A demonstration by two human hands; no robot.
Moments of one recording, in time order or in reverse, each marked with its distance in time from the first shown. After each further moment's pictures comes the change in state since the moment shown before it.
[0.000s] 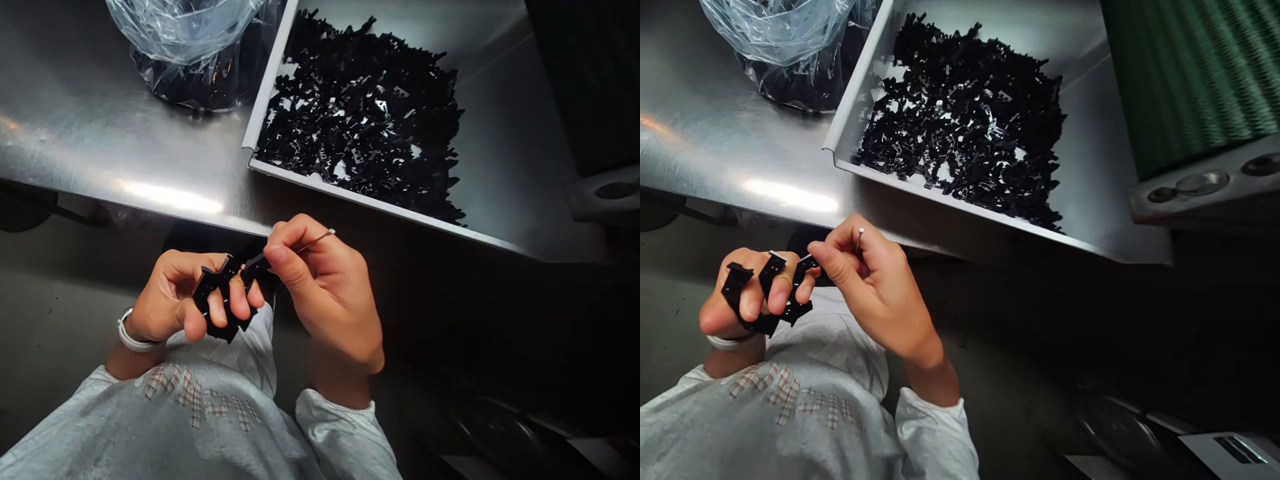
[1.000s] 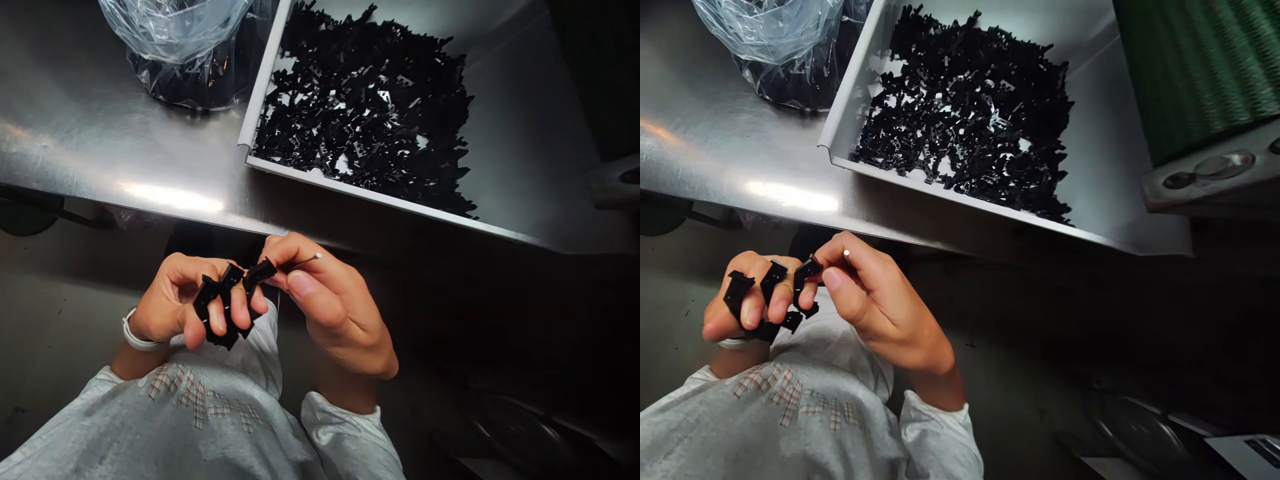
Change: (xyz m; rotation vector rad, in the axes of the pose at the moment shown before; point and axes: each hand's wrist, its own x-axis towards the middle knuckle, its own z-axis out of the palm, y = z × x) left_hand -0.003 -0.002 0.000 -0.128 -0.112 -0.057; right_hand -0.010 -0.002 -0.006 0.074 -0.180 -0.053
